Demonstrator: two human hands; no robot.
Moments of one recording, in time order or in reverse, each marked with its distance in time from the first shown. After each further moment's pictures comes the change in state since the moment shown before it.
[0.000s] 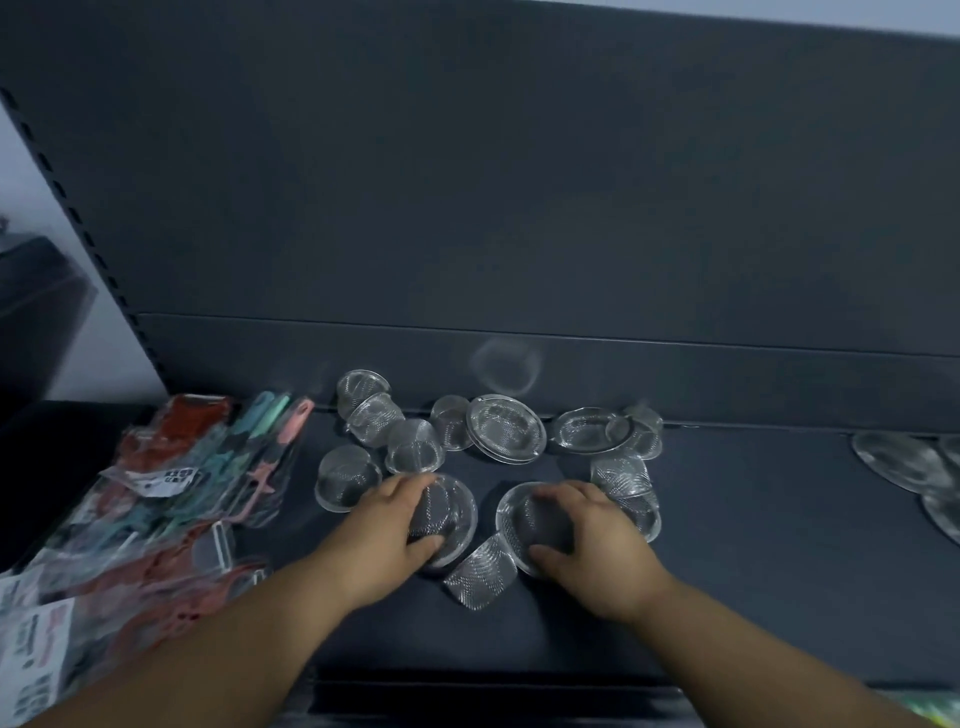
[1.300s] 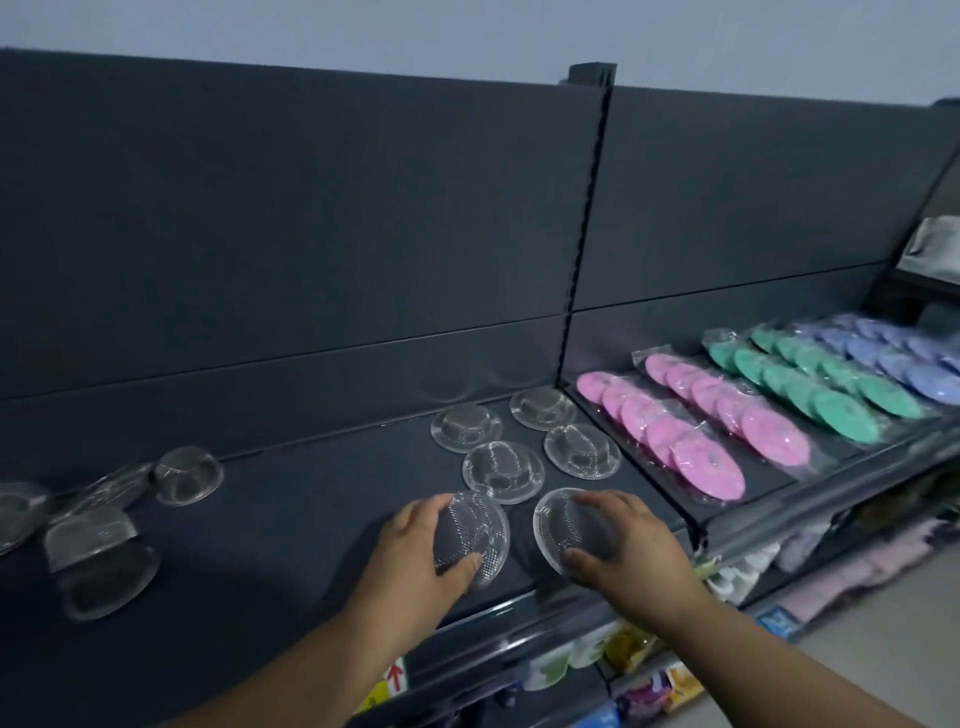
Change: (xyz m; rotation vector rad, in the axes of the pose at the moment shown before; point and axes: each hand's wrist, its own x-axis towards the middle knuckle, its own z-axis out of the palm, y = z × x) left_hand 0.053 0.464 0.238 -0.249 -0.044 0.174; right_hand -0.238 0.385 -0.247 0.062 0.325 0.406
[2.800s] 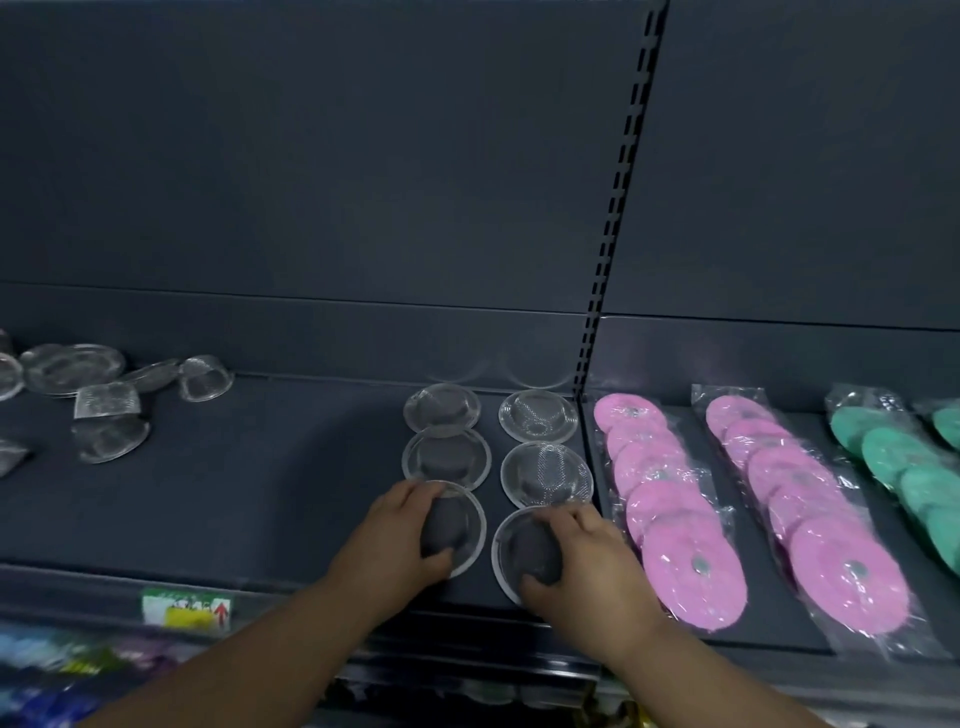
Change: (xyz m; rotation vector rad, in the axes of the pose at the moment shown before) left_hand 0.062 0.081 0.116 0.287 0.127 -0.274; right_hand 0.115 0.120 -0.034 -0.142 -0.277 -0.458
